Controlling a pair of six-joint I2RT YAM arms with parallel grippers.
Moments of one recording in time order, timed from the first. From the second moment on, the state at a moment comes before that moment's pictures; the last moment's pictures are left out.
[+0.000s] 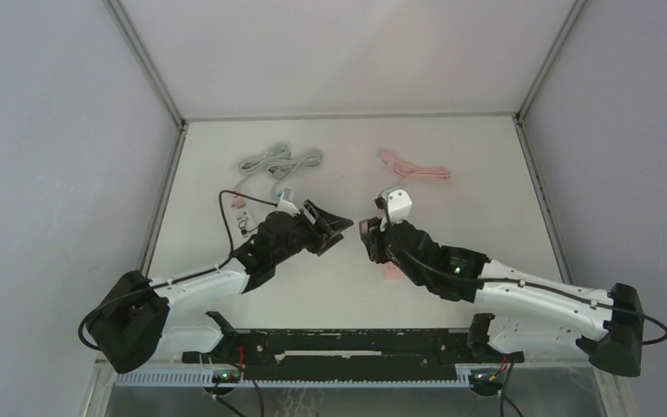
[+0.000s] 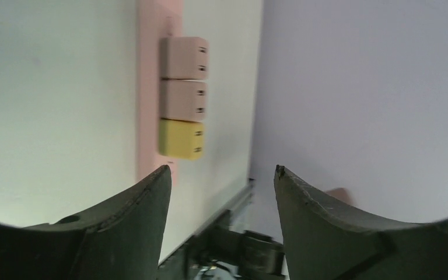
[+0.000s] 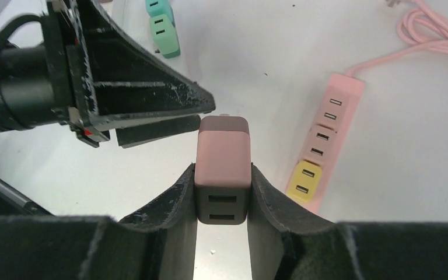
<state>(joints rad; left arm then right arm) -0.75 1.22 0.49 0.45 0.06 -1.39 1.13 1.04 0.81 -0.27 0.53 0.40</state>
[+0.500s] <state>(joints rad) -0.75 1.41 0.58 0.36 0.17 -1.06 0.92 0.99 0.95 -0.73 0.33 0.61</state>
